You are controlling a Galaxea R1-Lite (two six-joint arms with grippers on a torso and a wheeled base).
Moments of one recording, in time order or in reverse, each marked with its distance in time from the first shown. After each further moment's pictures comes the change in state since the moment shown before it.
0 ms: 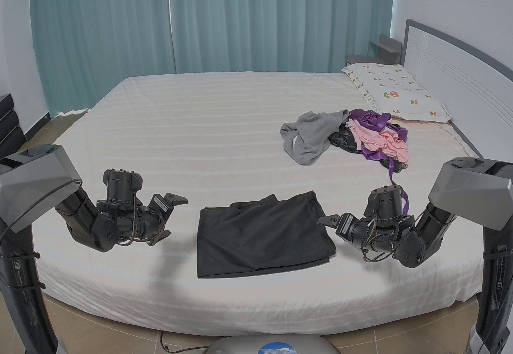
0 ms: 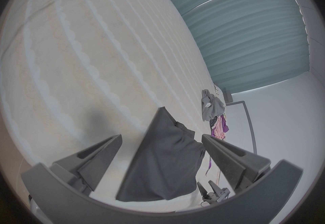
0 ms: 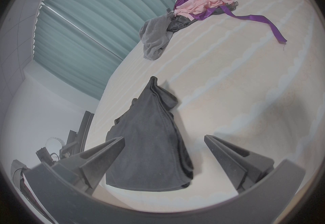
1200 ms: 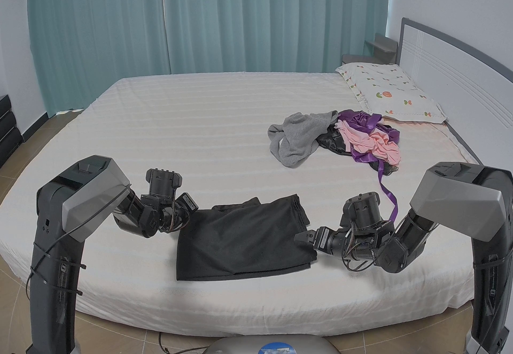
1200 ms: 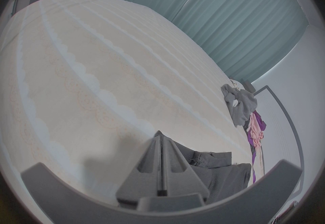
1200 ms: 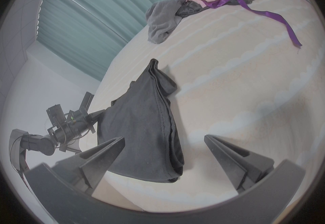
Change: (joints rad) left arm -0.057 0.338 -0.500 0.203 0.302 0.236; right arm 0.109 0.043 -0.083 0.117 0.027 -0.070
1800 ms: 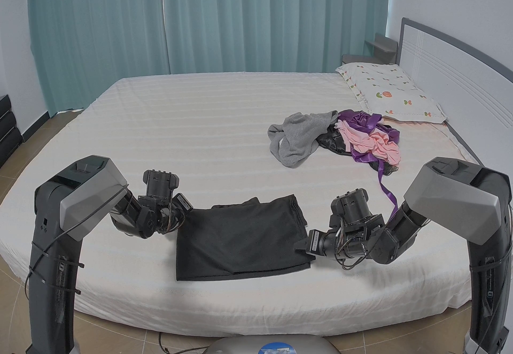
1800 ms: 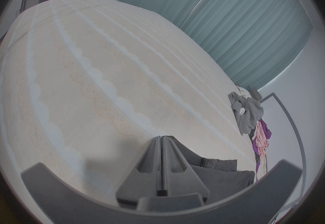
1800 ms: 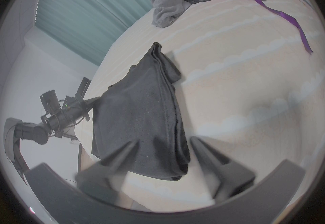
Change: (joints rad) left arm 0.013 -0.007 0.025 -0.008 0.069 -0.033; right arm 0.020 0.020 -0.133 0.218 0.041 -0.086
